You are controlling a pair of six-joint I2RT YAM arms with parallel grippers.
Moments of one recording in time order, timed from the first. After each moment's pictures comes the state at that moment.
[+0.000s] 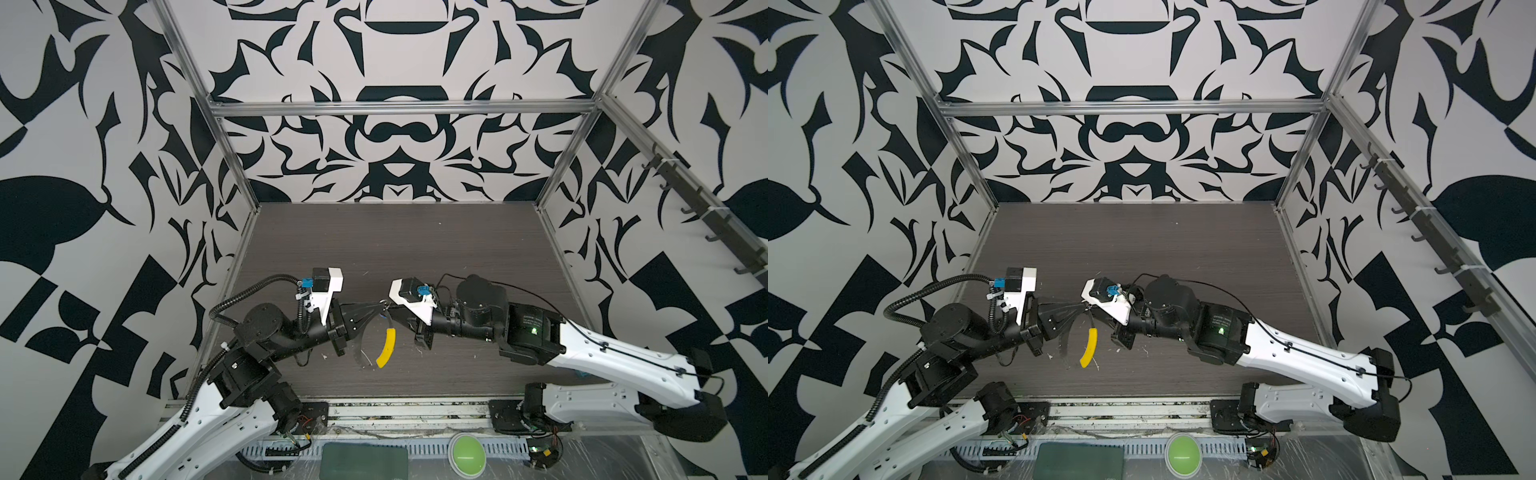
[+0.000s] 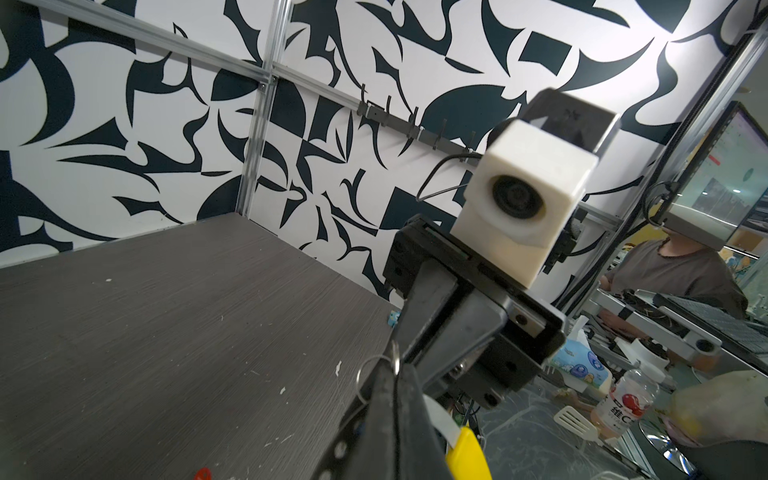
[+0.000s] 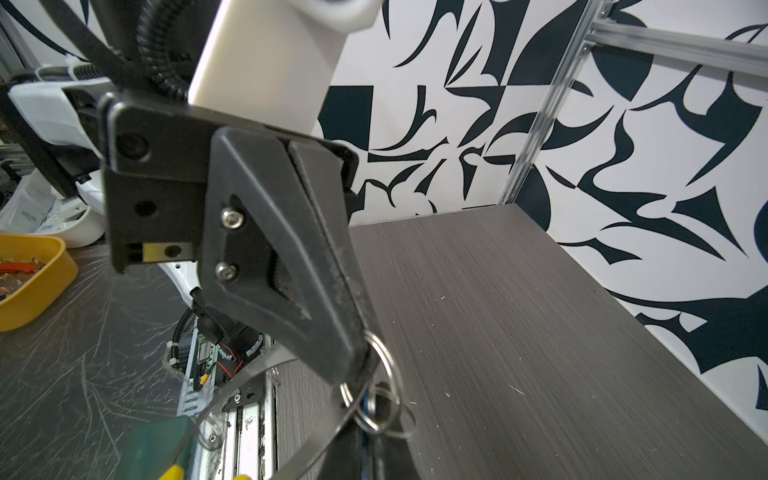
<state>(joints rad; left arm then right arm) -0.85 0.54 0.73 -0.10 0.42 -0.41 1.21 1.11 1.15 -0.30 -0.10 -0.09</state>
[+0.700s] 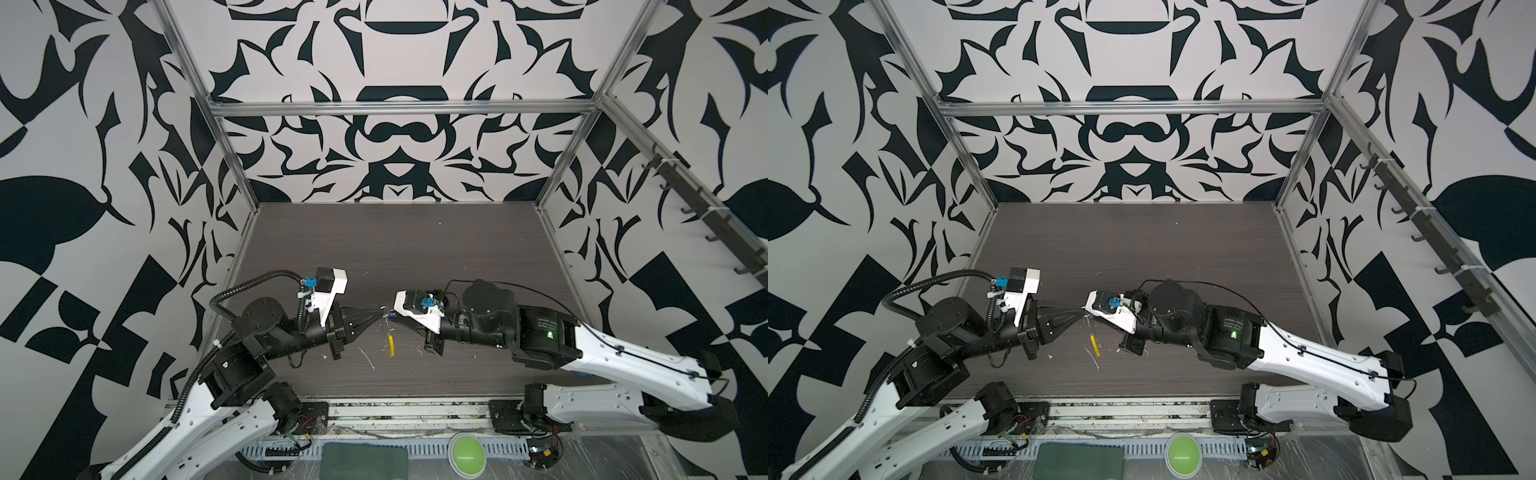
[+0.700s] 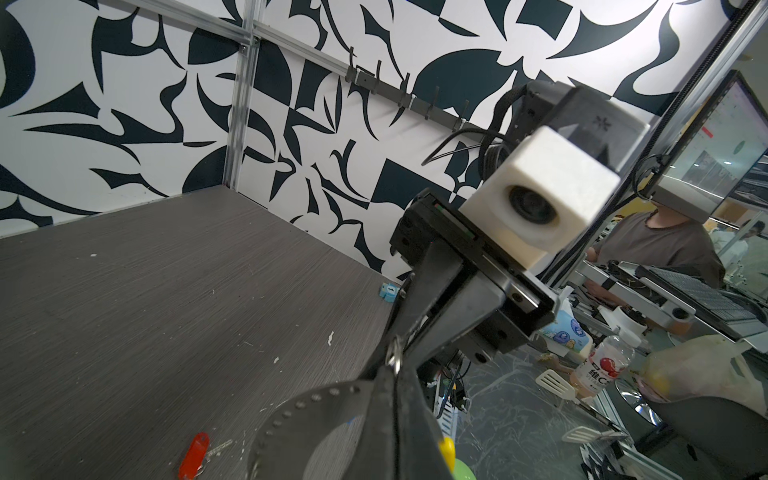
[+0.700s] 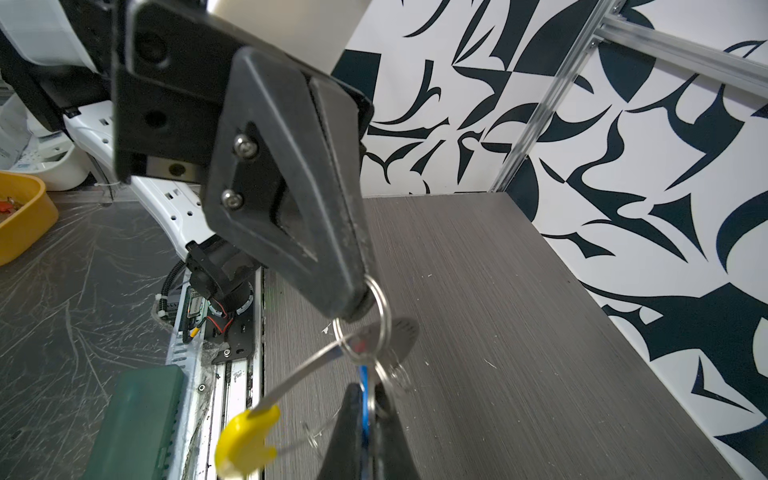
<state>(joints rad) -0.85 0.56 0.82 -0.24 0.48 -0.39 1.24 1.08 1.19 -0.45 -0.04 -0.18</state>
